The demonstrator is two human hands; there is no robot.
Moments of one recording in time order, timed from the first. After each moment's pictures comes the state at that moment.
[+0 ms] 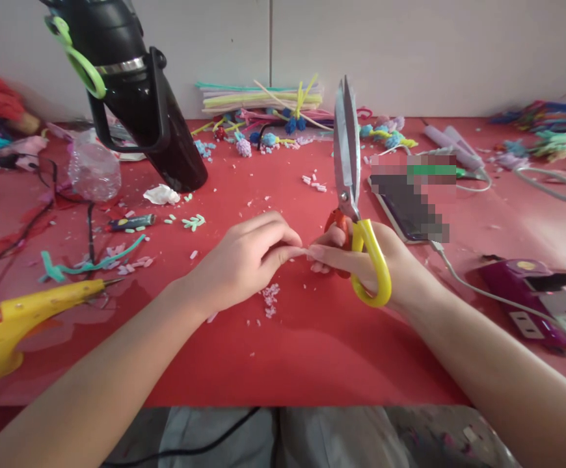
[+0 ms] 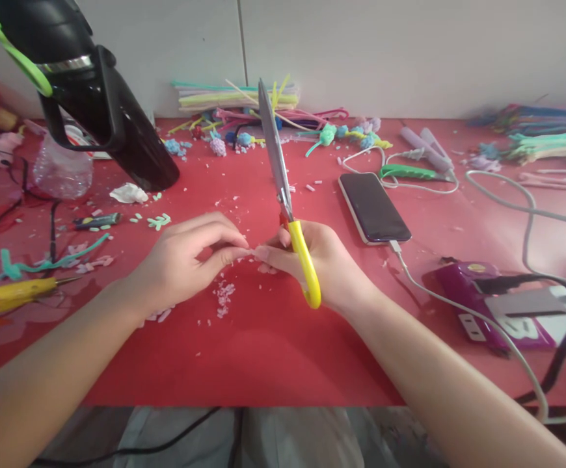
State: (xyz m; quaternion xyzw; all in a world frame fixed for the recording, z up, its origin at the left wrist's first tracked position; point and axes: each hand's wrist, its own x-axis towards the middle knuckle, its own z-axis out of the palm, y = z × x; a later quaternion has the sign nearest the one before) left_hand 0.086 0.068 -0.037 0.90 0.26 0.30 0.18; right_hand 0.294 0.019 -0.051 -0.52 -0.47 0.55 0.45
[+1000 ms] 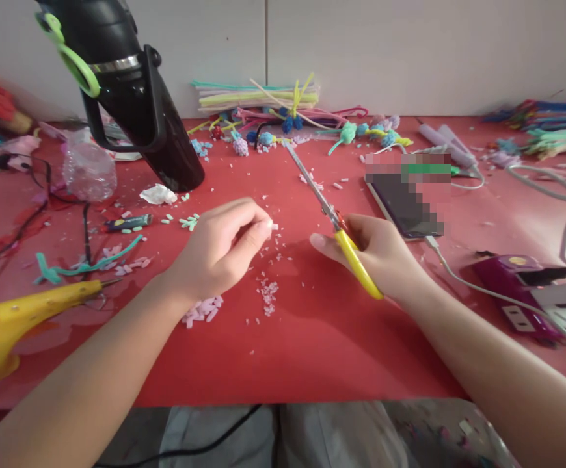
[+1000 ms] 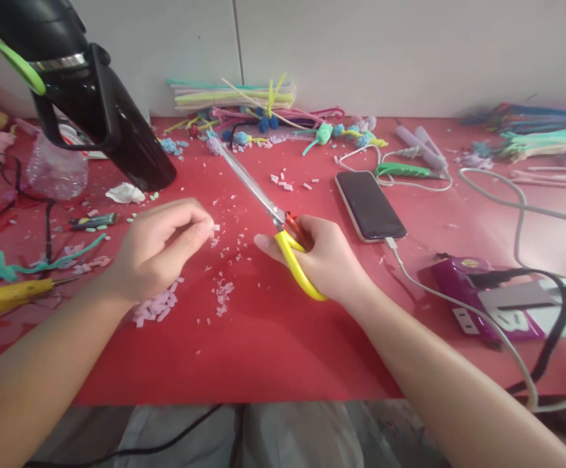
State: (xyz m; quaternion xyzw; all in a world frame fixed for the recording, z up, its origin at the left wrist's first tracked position) left_hand 0.074 0.069 -0.020 0.86 0.36 0.31 0.21; right_hand 0.302 0.020 -0.049 -0.65 -0.56 0.35 0.37
